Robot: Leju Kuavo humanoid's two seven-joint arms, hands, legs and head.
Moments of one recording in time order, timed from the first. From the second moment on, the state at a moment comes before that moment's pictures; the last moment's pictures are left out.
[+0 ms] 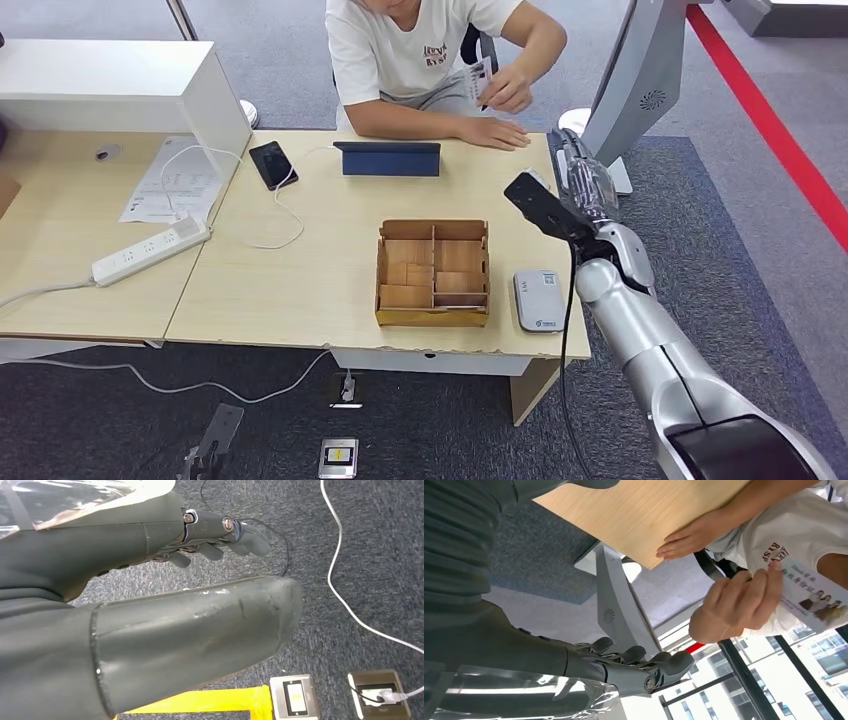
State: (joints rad) left arm -0.26 0.18 -0.88 -0.26 0.89 0.58 -0.26; right arm -0.90 -0.03 0.45 -0.52 0.66 -0.28 -0.19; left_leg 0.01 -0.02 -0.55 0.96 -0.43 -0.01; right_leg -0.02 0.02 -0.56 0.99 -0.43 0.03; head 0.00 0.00
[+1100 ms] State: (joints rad) left arm -0.17 0.15 -0.85 -0.26 0.94 0.62 -0.34; right arm -0.58 -0.16 0.29 -1.27 0.02 -0.06 -0.07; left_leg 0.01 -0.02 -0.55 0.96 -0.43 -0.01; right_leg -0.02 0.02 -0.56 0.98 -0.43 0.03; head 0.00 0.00
